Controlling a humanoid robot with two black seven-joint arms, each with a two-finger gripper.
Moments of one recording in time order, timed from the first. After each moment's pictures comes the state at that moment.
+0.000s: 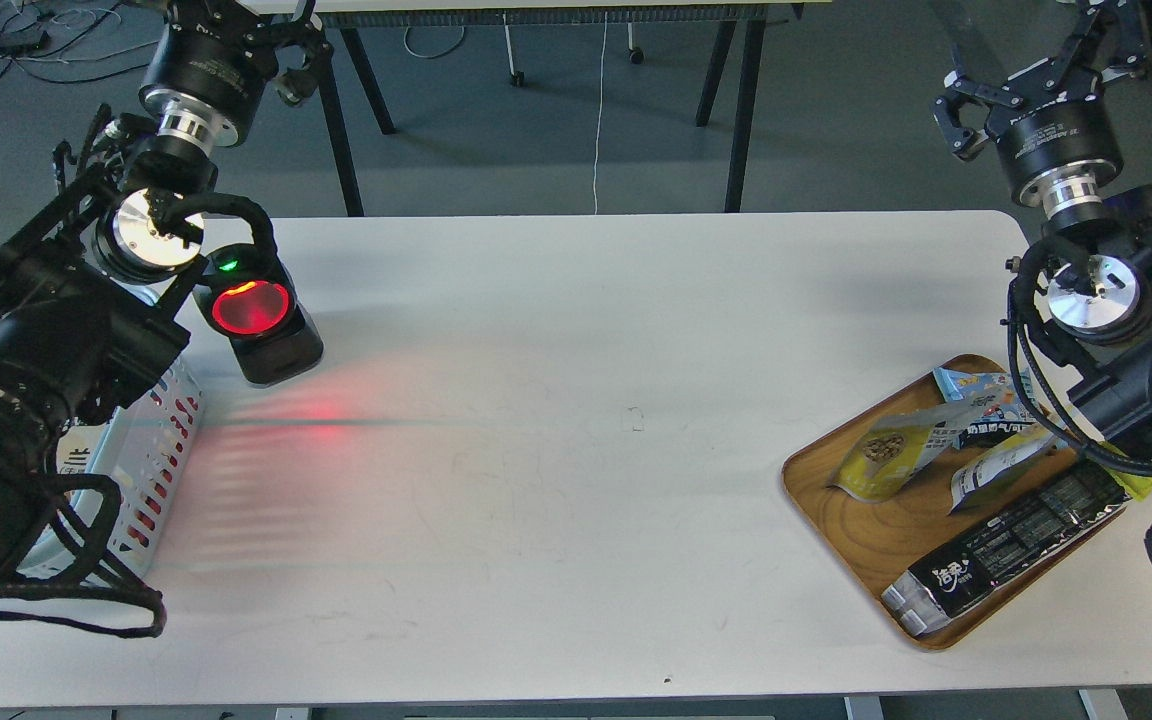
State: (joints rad) left arm -1.02 0.23 -0.78 -0.44 -0.17 -0.49 -0.30; right arm 0.98 -0.34 0.57 0.45 0.27 0.49 0.45
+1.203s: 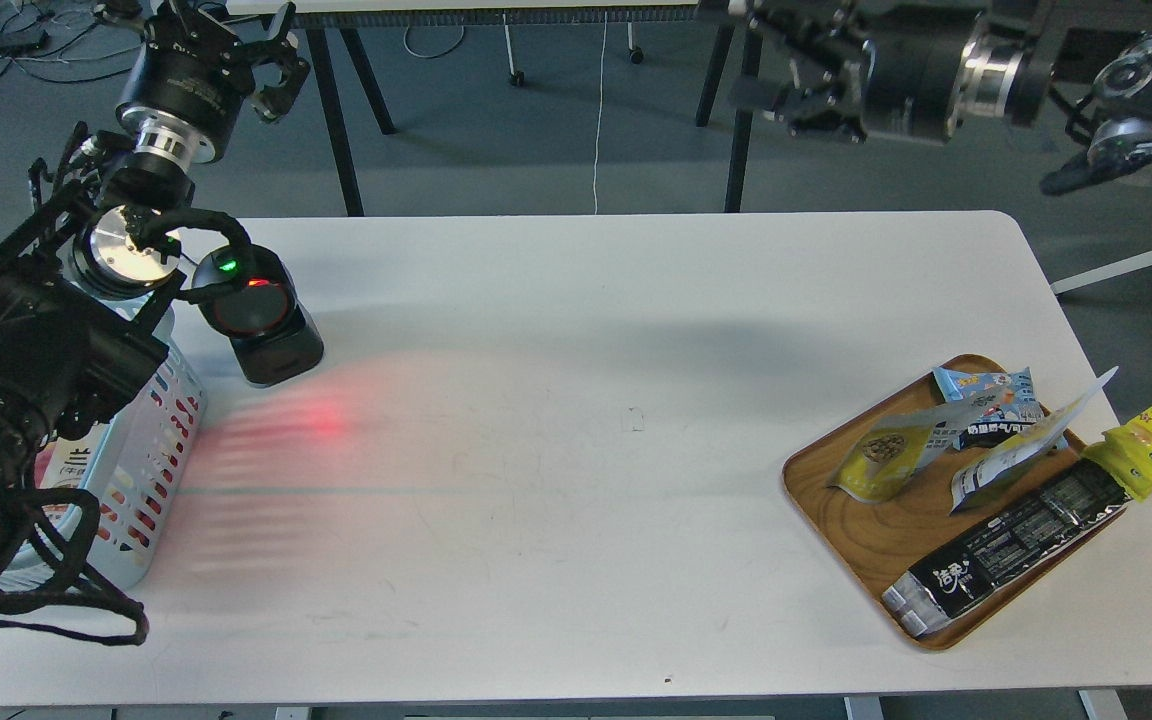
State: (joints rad) left arm -0.99 0.28 -0.79 -0.45 -0.17 -0.49 -0.30; right arm 1.83 -0.59 -0.61 1.24 -0.43 0.36 0.49
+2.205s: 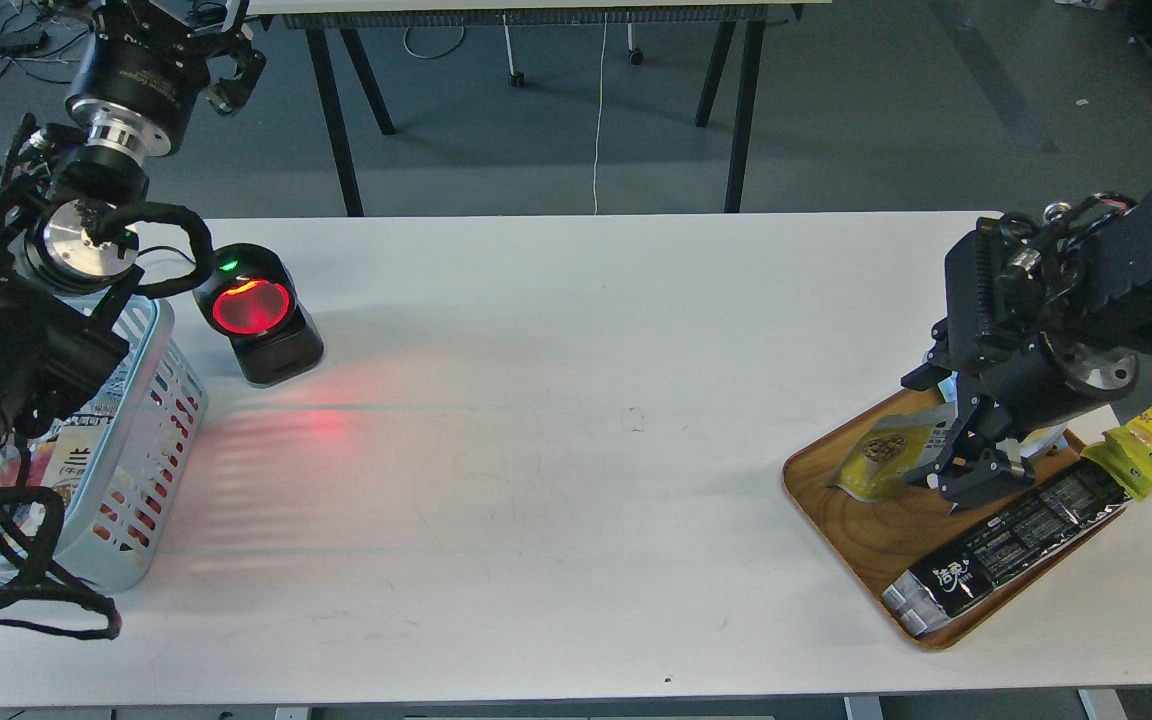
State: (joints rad) left arm -0.99 0.33 -0.78 -0.45 -0.17 -0.49 -0.29; right arm 2.03 -0.56 -1.21 1.51 -1.73 0.04 0.49
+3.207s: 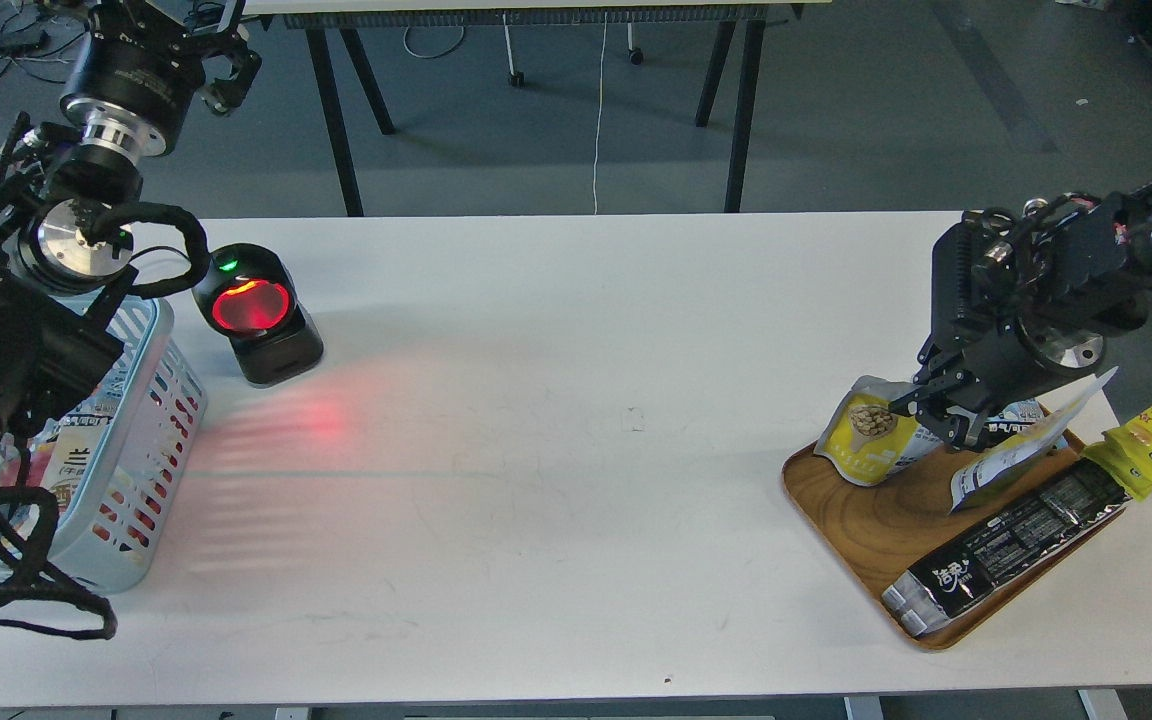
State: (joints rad) left arm -0.99 0.34 -0.77 -0.45 -0.16 -0.49 -0.29; right arm 1.94 -0.52 -1.15 1.39 -1.71 0.00 0.49
